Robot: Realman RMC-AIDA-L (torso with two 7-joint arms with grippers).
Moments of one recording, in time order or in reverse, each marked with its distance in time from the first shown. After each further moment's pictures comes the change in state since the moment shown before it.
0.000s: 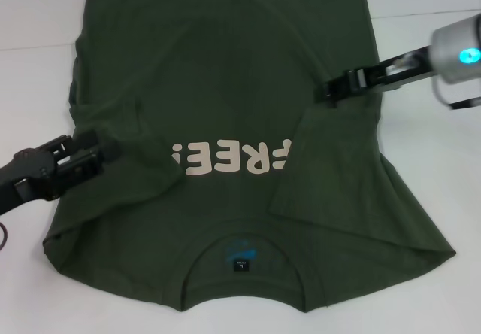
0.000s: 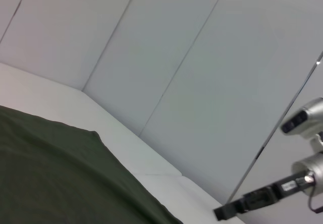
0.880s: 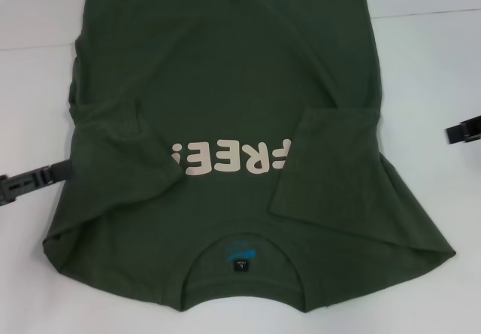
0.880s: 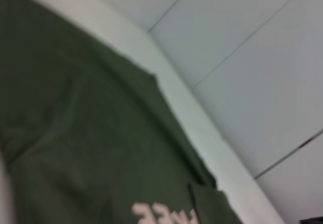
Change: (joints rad) left arm 0.020 0.047 -0.025 0.177 0.183 0.031 -0.490; right arm -0.154 -0.129 0.190 -0.125 -0.092 -0.333 -0.081
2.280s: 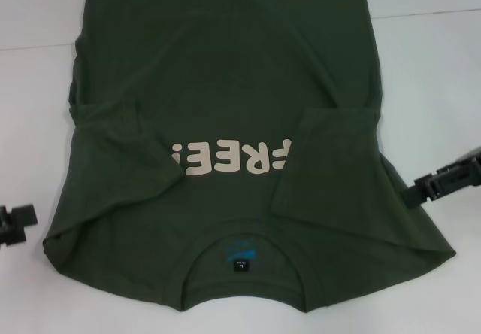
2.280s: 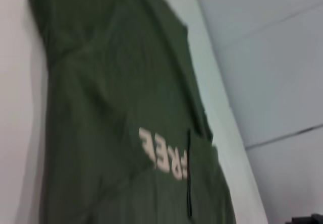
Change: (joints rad) left arm -0.022 0.058 -0.177 0.081 0.219 0.284 -0.284; right arm 0.012 -0.007 -0.137 0.068 0.175 -0.229 -0.093
